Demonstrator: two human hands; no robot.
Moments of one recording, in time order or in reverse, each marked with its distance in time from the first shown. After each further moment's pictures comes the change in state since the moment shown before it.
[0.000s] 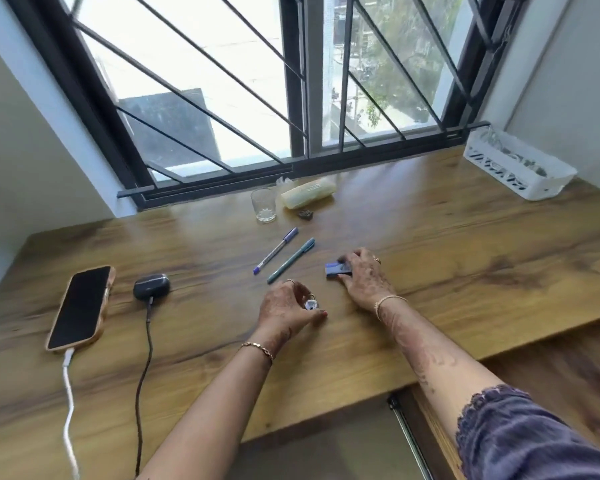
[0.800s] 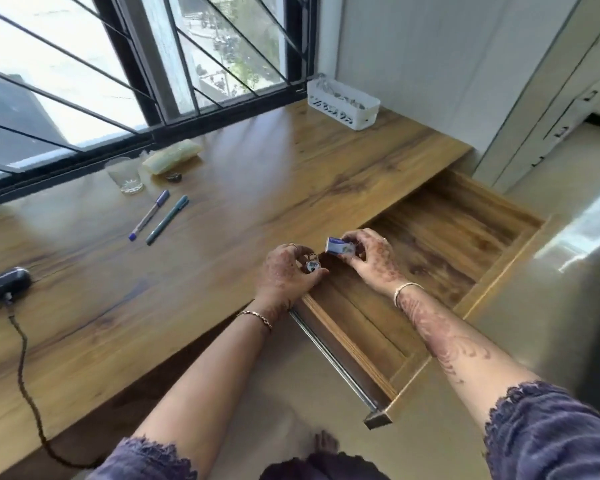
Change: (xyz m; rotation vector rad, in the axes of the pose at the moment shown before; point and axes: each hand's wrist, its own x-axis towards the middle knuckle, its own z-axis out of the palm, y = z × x) left_hand -0.129 0.108 0.103 -0.052 -0.091 0.518; right_hand -0.234 0.121 -0.088 0.127 0.334 0.201
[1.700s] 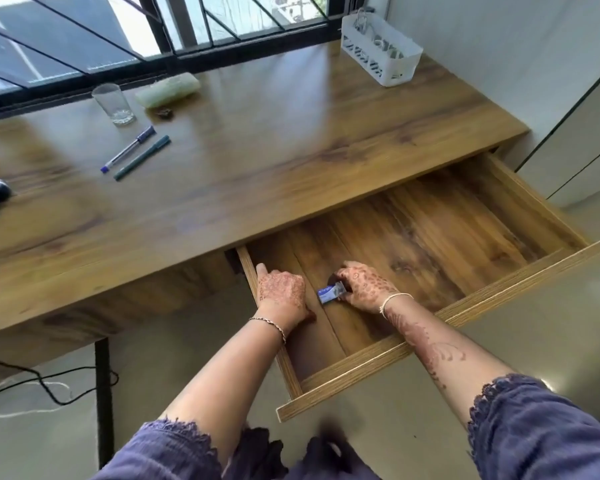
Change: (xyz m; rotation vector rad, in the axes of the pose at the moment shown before) left_hand -0.022 0.055 0.130 0.820 -0.470 -0.292; right_hand -0.004 0.131 -0.002 -0.304 -0.741 -0.190
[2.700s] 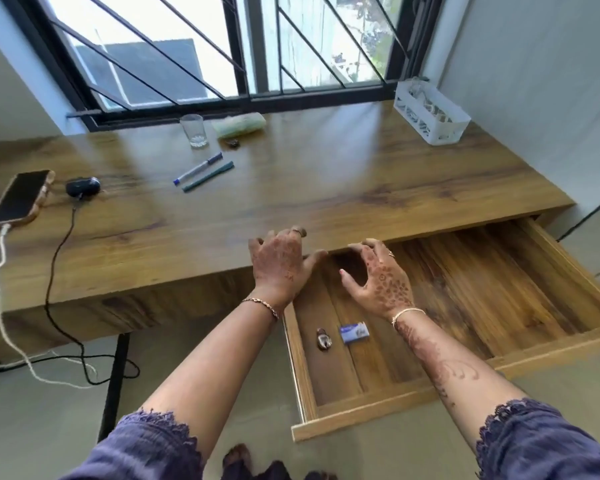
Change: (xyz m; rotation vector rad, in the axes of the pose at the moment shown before) left_hand -0.009 -0.061 -0.062 -0.378 0.655 -0.279; right_hand 0.011 -0.046 -0.047 0.016 0.626 -0.191
